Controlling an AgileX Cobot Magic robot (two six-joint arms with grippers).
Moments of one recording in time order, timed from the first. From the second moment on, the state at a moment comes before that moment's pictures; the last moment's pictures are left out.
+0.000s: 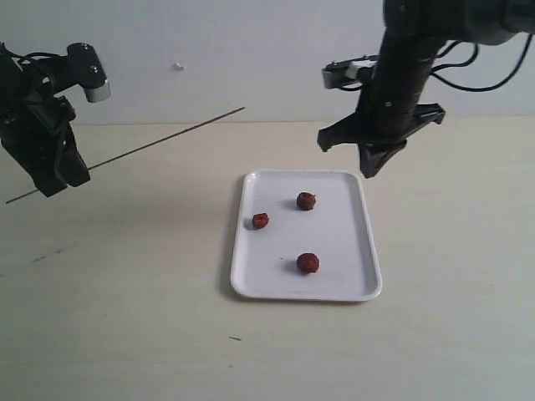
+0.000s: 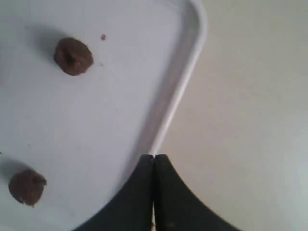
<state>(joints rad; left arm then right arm) -0.21 1.77 -1.37 -0.18 0.98 1.01 0.18 2.18 -1.84 0.01 1.18 -0.01</state>
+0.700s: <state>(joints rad) -0.21 1.77 -1.37 -0.18 0.98 0.98 0.25 2.47 -2.22 0.15 1.22 0.04</state>
